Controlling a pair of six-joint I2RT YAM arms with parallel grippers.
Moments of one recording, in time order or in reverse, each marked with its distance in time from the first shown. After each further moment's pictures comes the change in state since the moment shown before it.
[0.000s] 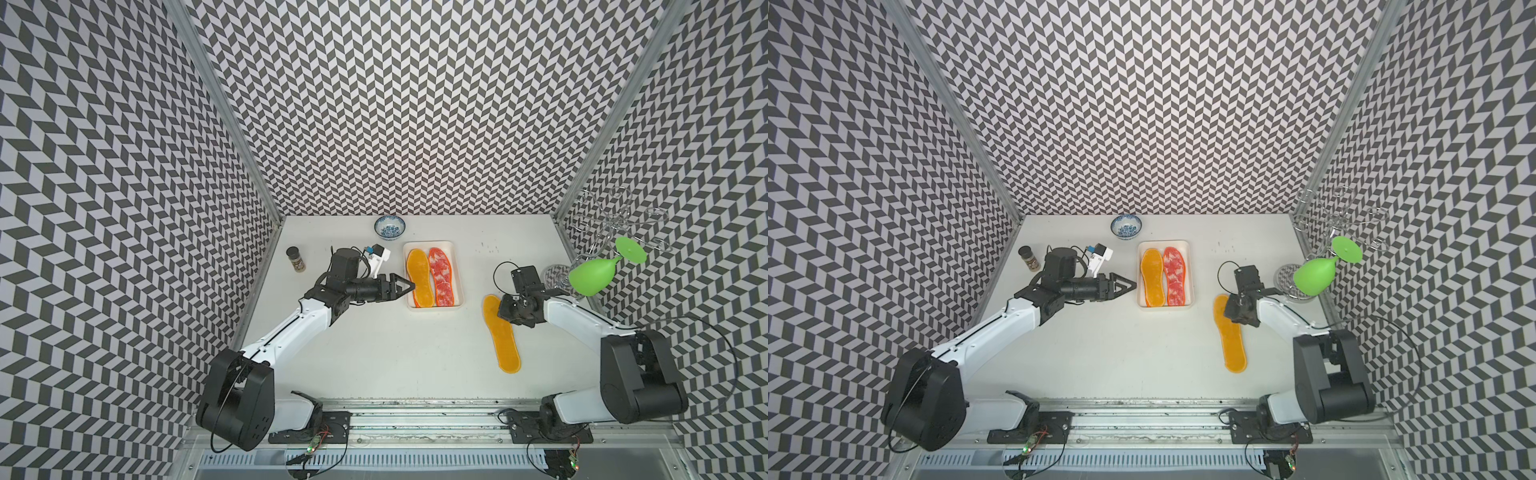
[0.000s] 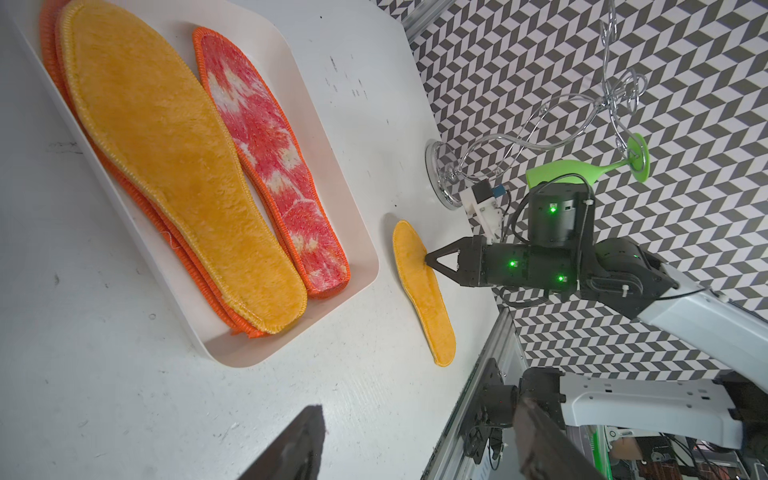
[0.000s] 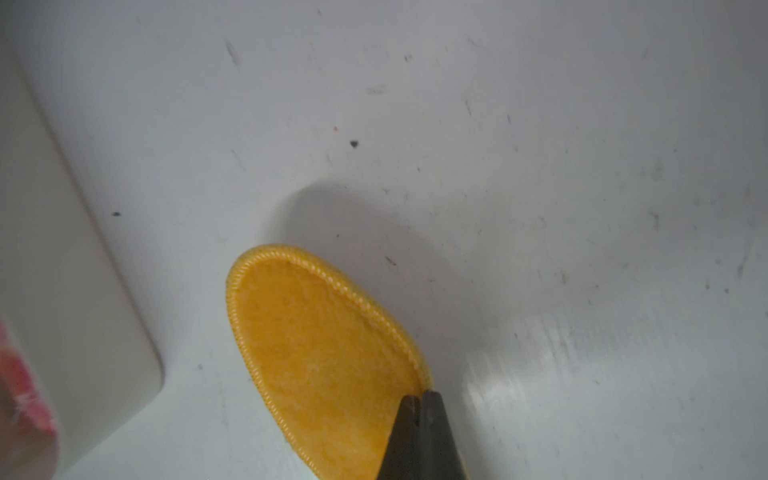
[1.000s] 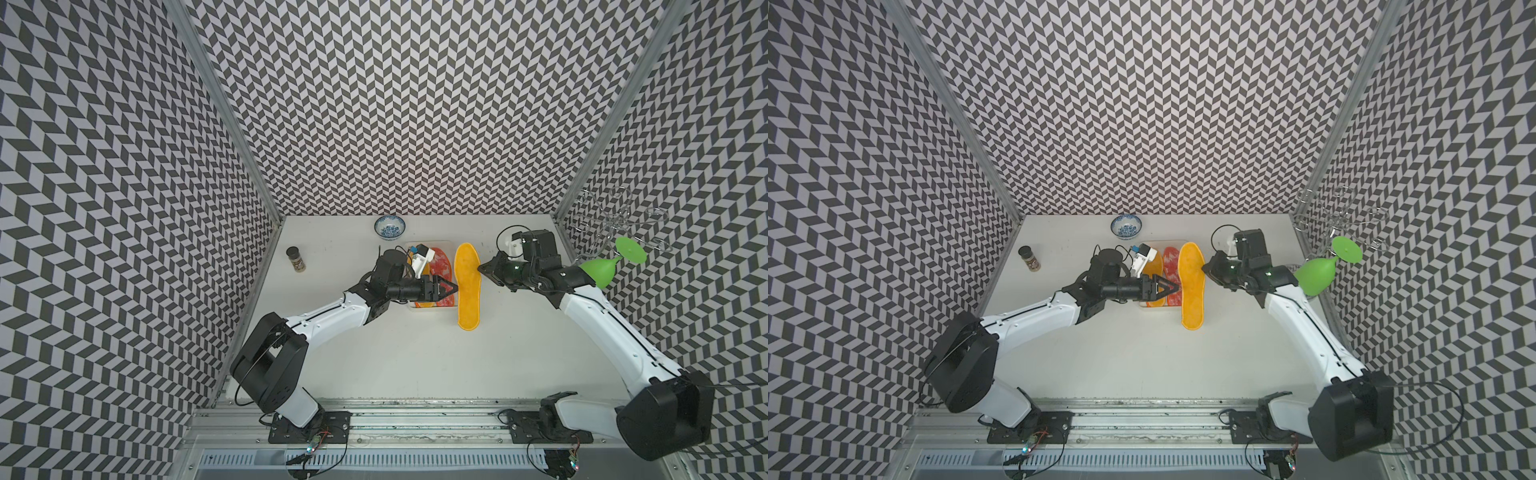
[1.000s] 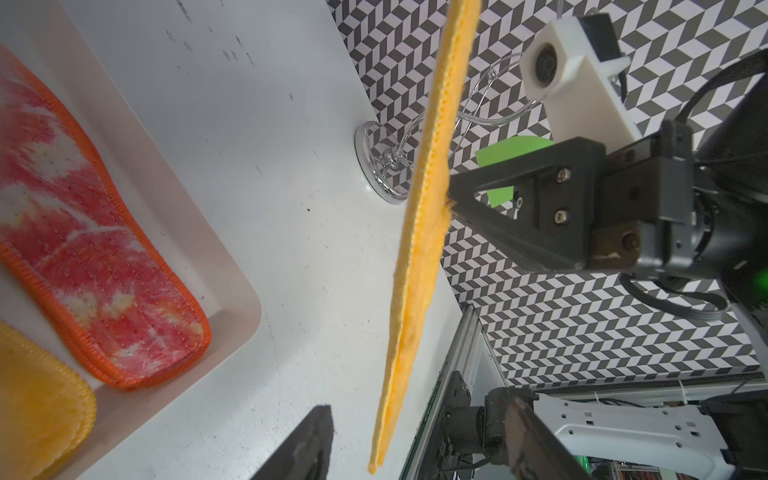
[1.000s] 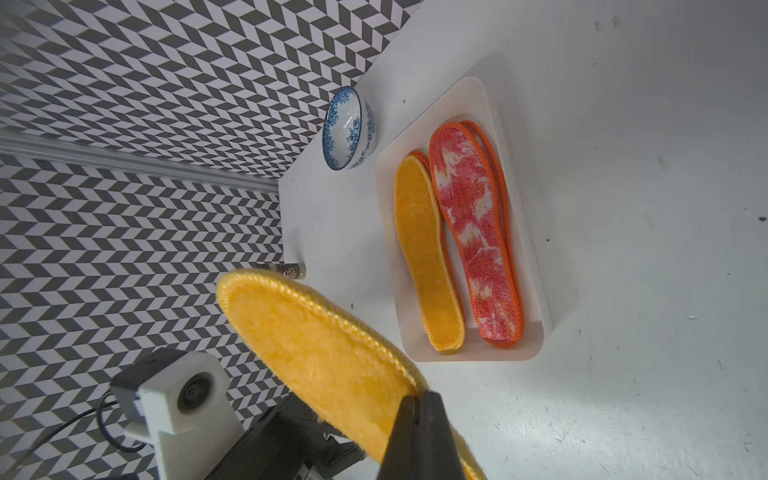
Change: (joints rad) left arm -0.292 0.249 0.135 0.295 -0.129 -0.183; right arm 0.111 -0.132 0.321 -0.009 -0.391 0.278
